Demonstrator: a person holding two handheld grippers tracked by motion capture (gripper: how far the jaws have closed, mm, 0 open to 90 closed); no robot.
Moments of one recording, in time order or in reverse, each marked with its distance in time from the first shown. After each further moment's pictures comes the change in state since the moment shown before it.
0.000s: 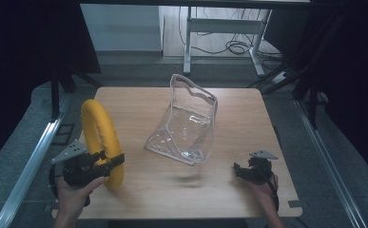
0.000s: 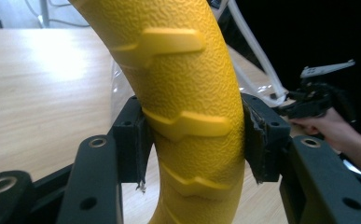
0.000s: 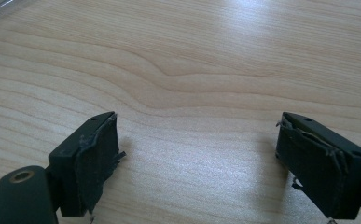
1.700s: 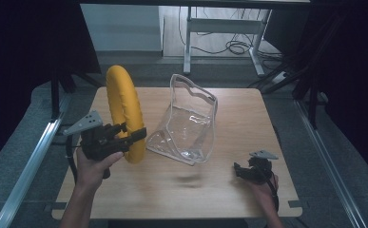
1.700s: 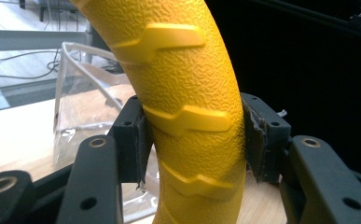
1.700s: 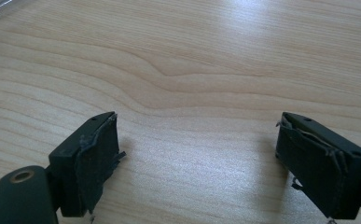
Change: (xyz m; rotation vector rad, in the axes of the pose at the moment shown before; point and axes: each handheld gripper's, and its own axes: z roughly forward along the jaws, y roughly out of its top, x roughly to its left) left arm -0.035 0.077 0.031 -0.128 -0.182 0.104; right arm 0.000 0.000 0.000 0.001 -0.004 0.001
